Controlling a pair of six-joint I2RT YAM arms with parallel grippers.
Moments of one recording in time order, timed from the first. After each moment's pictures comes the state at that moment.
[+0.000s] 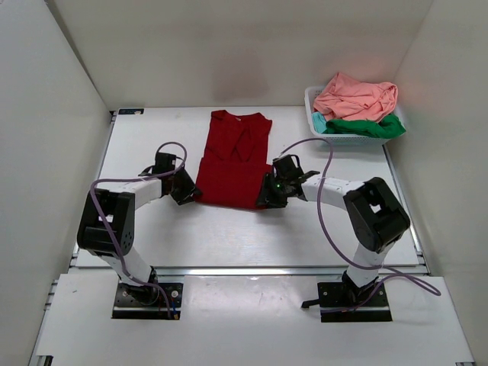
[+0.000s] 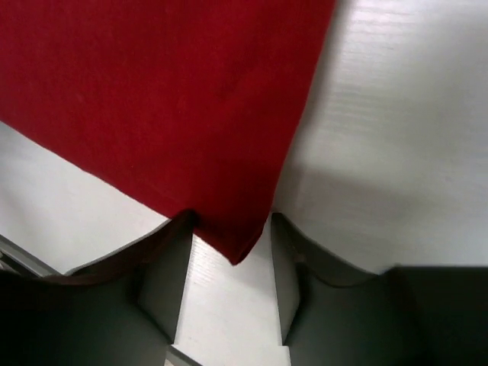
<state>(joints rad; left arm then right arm) -0.16 1.64 0.84 -0.21 0.21 -0.78 0.56 1.75 0.98 -0.19 -0.24 0.69</state>
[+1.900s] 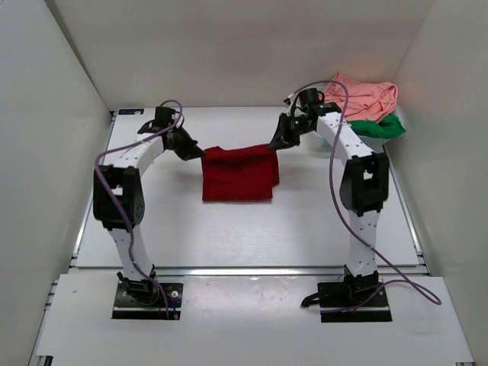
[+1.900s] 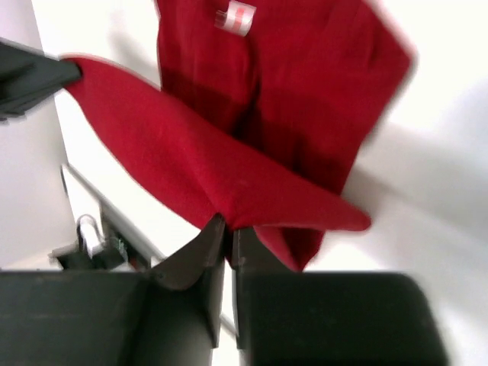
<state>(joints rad) -0.12 1.88 1.46 -0.53 0.36 -0.88 0.25 2.10 1.90 -0.82 -0.65 0.35</state>
